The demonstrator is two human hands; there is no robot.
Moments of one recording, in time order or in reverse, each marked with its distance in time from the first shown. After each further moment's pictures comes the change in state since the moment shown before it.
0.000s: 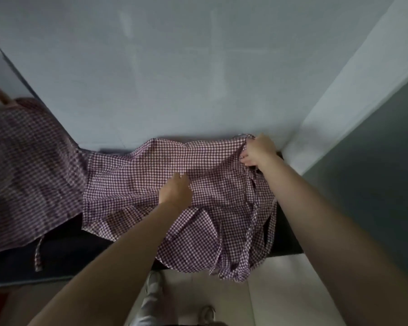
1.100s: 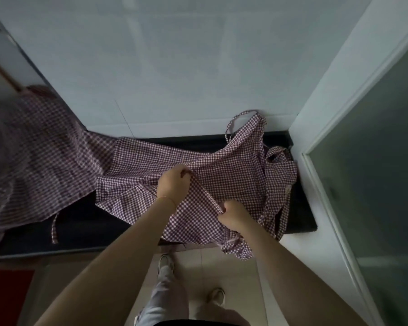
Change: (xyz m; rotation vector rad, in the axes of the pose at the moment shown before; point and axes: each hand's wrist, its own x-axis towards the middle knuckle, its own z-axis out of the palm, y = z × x) left_hand -0.057 -0.007 0.014 -0.449 0.169 -0.101; right_hand -0.110 0.182 0.103 -0.426 -0.453 -0.174
